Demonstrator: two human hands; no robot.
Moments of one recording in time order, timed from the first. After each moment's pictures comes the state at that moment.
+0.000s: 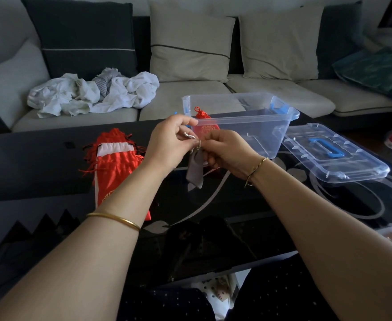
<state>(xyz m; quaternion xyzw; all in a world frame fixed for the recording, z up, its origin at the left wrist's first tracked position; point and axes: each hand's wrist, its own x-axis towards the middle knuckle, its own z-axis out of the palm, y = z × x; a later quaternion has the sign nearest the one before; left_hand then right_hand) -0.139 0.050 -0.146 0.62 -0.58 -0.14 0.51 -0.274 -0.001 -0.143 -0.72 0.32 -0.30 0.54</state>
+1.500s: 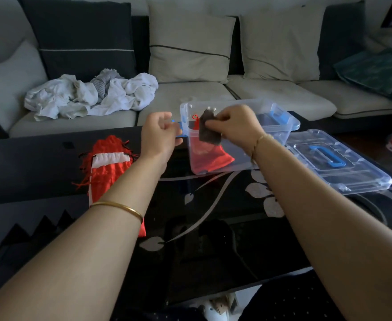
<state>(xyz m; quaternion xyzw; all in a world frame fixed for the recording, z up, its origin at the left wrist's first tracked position) -0.131 0.010 -0.125 0.62 -0.36 -0.24 0.66 -0.270 -0.056 -0.099 -0.80 0.43 -0.32 0.25</state>
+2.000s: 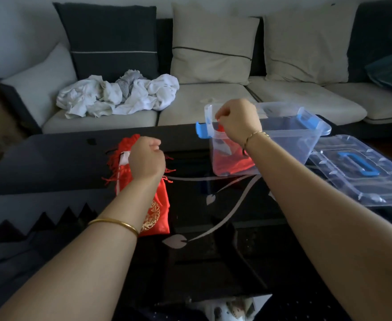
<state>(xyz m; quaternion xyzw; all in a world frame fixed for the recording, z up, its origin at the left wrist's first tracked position) -0.074 0.048 -0.162 0.78 -0.31 -0.07 0.53 -0.213 -0.075 -0.099 -0.80 0.47 -0.32 0.18</state>
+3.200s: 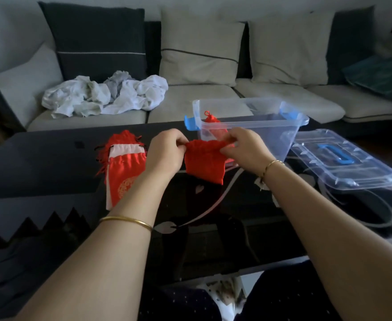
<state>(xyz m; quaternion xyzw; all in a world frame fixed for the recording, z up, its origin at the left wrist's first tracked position) -0.124 0.056 -0.149 0.75 -0.52 -0.02 0.40 -0.280 -0.028 -0.148 -0.84 0.42 -0.28 0.20</state>
